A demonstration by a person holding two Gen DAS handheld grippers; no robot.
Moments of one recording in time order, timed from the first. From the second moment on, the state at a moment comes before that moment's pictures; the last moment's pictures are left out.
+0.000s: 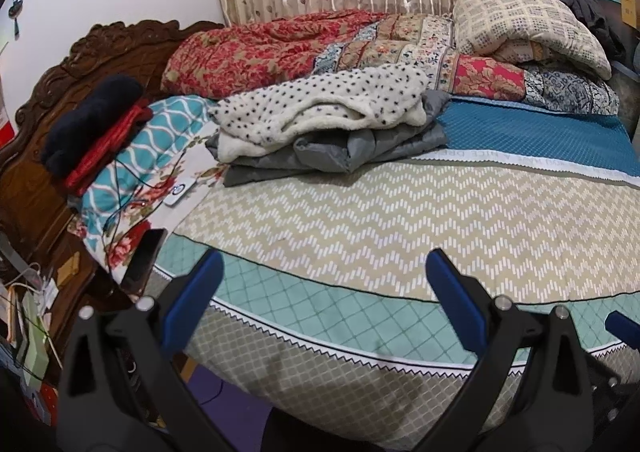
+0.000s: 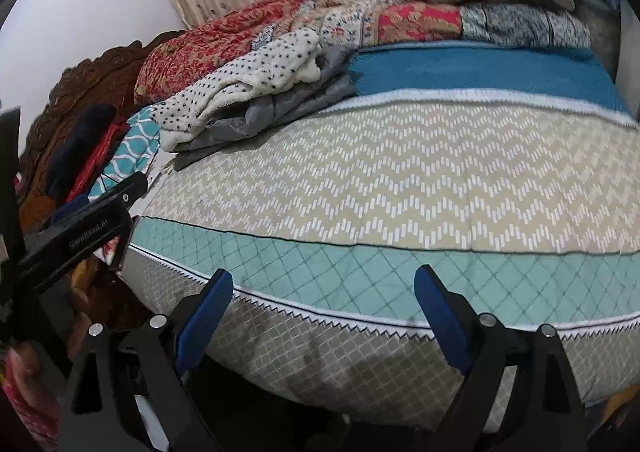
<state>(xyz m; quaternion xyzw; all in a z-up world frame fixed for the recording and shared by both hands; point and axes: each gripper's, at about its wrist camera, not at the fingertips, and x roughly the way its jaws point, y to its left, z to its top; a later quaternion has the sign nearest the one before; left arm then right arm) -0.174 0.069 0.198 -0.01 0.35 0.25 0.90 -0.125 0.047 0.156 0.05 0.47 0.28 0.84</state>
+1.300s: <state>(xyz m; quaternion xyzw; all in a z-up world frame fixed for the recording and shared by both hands) -0.171 0.070 0.187 0.01 0.37 0.25 0.90 -0.140 0.049 0.149 0.04 0.46 0.28 0.84</state>
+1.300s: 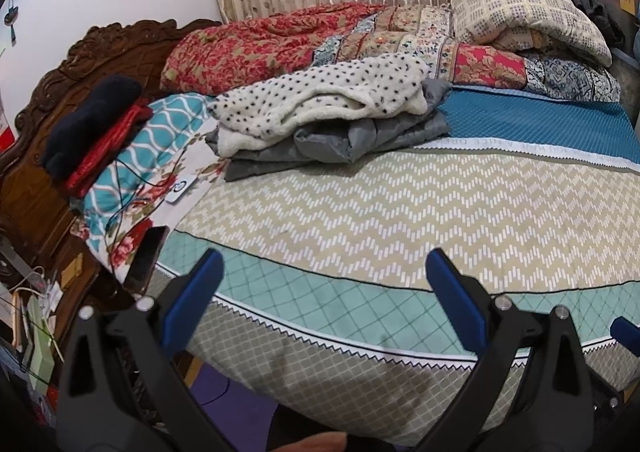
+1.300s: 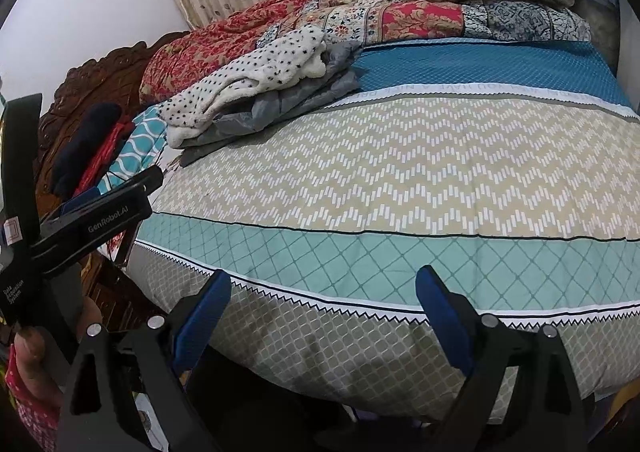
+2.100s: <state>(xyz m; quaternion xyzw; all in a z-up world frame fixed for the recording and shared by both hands) -0.169 0.071 0.182 0.01 0.38 0.25 0.89 -0.140 0.047 0.144 0.06 0.47 0.28 0.84</state>
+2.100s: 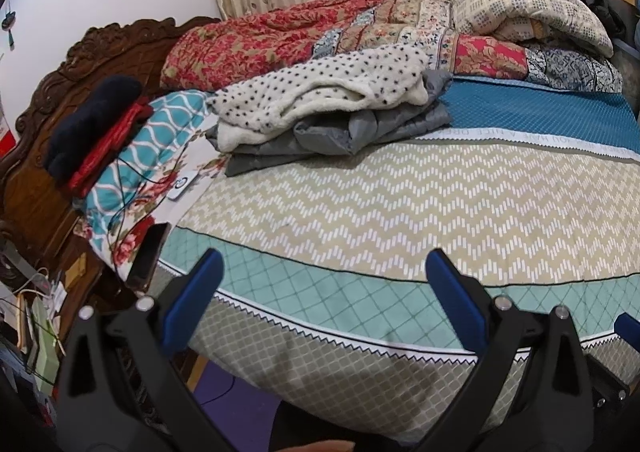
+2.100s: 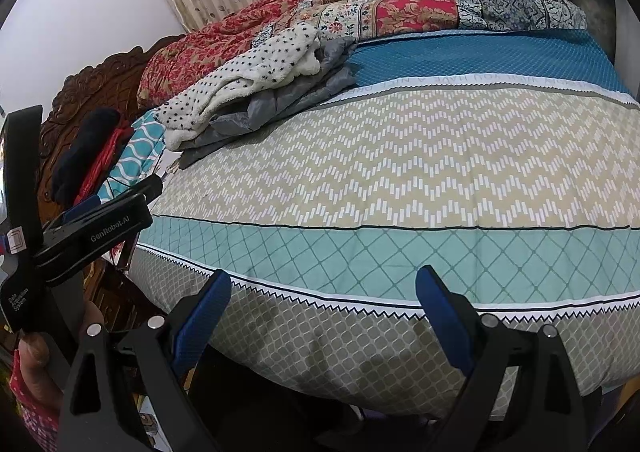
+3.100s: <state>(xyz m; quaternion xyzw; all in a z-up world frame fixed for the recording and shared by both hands) -0.168 0.064 0.179 0.03 0.38 0.24 0.89 -0.140 0.047 0.138 0.06 0.47 0.28 0.83</state>
